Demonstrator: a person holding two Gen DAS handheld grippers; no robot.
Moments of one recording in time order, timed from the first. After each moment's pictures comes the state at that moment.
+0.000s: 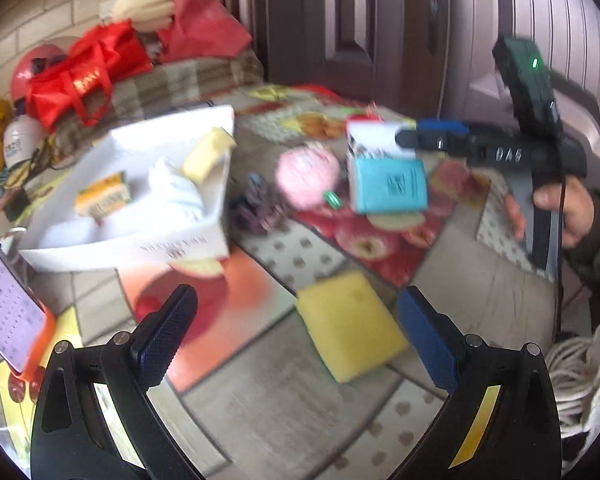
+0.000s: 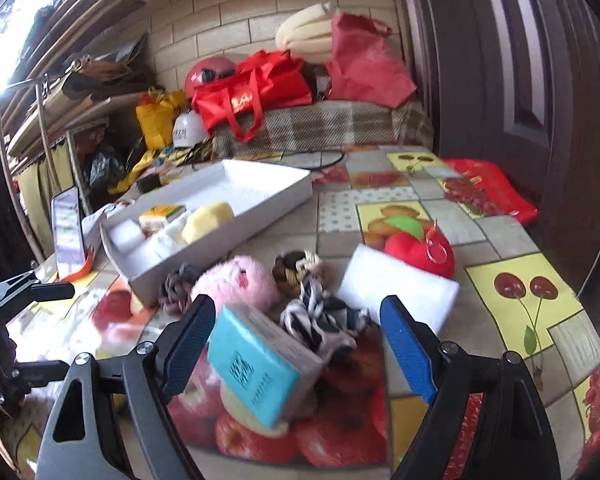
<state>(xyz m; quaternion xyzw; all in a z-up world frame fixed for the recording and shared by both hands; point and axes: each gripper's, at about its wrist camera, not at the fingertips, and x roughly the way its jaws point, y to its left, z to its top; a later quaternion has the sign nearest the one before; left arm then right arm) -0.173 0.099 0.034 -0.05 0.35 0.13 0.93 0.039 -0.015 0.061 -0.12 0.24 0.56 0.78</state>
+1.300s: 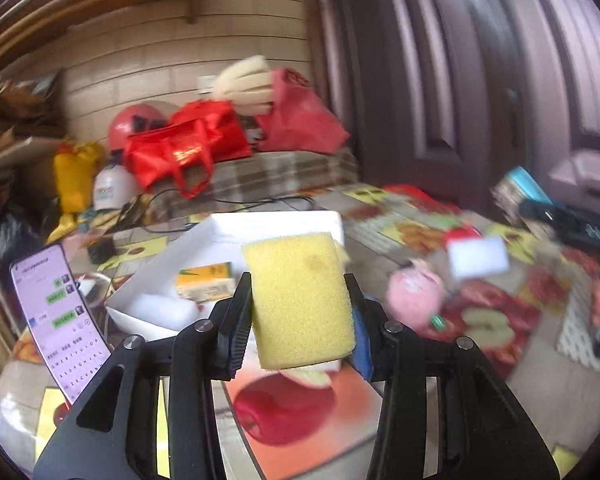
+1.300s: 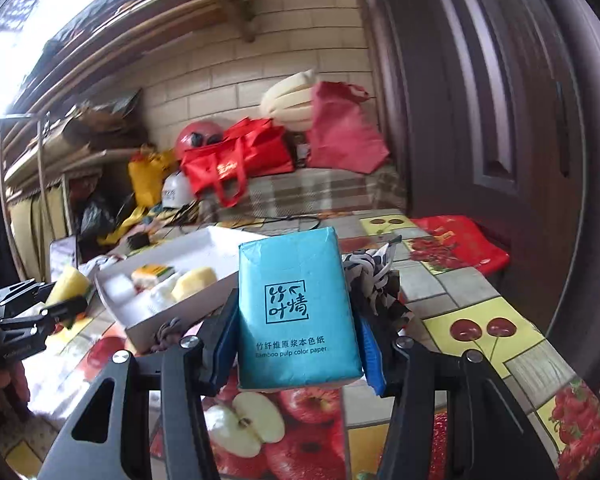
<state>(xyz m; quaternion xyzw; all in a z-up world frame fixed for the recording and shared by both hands) -0.189 0.139 0.058 -0.03 0.15 0.31 0.94 0.044 -0.057 0.081 -0.04 0.13 0.53 0.84</state>
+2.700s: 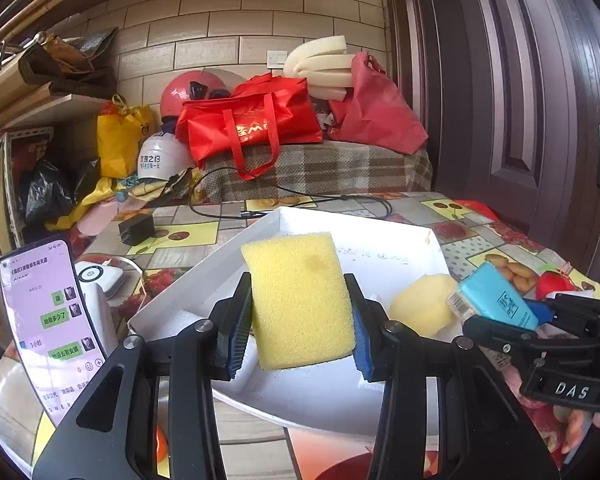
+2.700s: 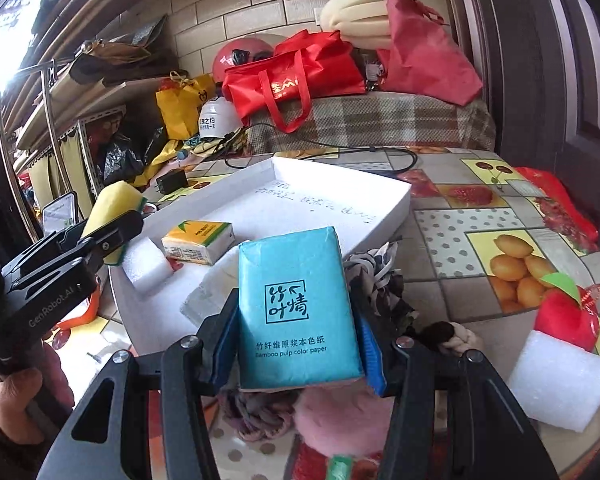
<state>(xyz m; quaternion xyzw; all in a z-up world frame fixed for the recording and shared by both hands) -0.162 0.235 0.054 -0.08 0.15 0.40 0.90 -0.002 0.118 0.051 -0.12 0.24 0.59 0.76</state>
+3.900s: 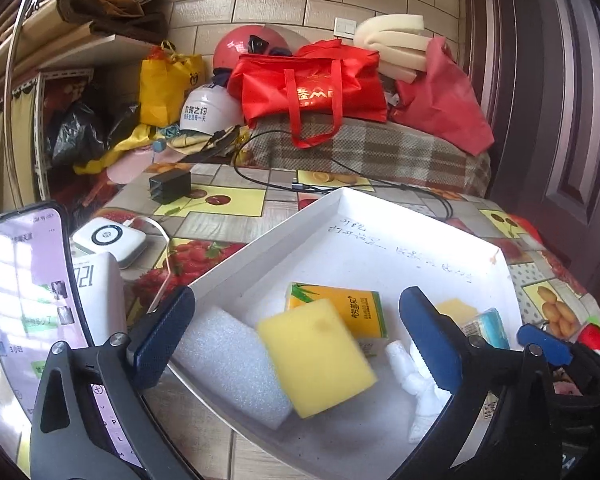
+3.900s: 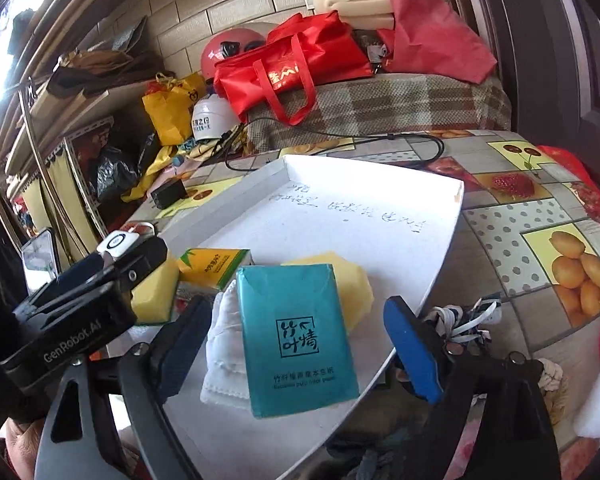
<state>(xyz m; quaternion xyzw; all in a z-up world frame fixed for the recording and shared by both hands) -0.156 0.300 0.044 -0.17 0.17 0.47 0.85 -0.009 0.181 0.049 -0.09 0.28 0.58 0.76</state>
